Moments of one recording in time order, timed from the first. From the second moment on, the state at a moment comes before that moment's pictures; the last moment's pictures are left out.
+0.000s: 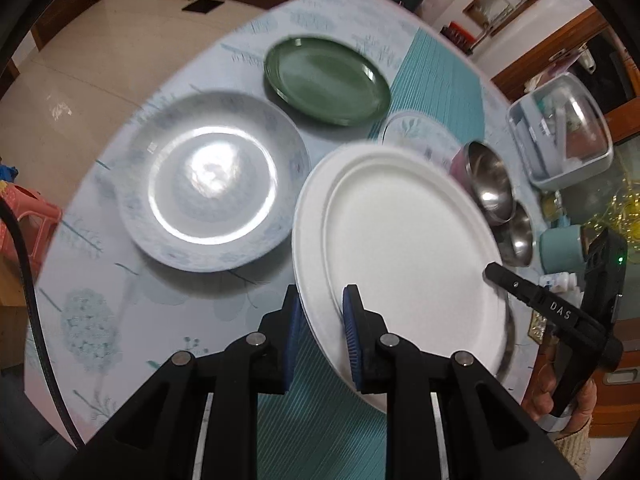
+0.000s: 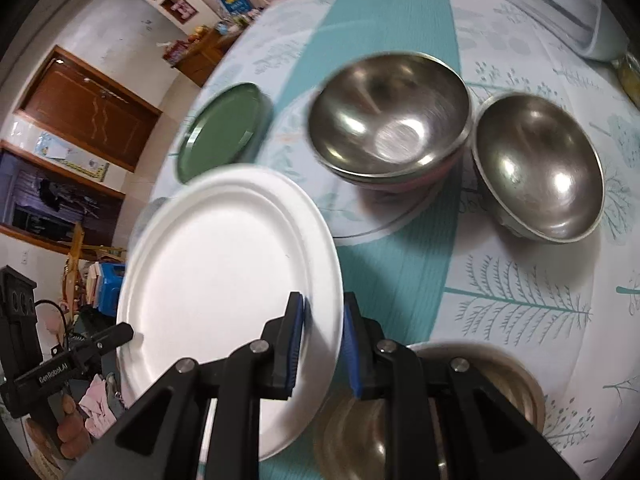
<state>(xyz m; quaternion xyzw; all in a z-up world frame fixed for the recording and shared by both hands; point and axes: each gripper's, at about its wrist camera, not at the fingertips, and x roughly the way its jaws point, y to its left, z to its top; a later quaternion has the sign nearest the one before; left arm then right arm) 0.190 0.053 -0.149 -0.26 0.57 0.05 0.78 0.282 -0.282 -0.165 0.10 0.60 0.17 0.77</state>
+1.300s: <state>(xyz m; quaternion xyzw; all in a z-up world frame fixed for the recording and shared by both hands) 0.008 0.210 -0.211 -0.12 0.63 0.04 0.76 0.039 -0.093 -0.192 0.04 0.60 0.17 0.78</state>
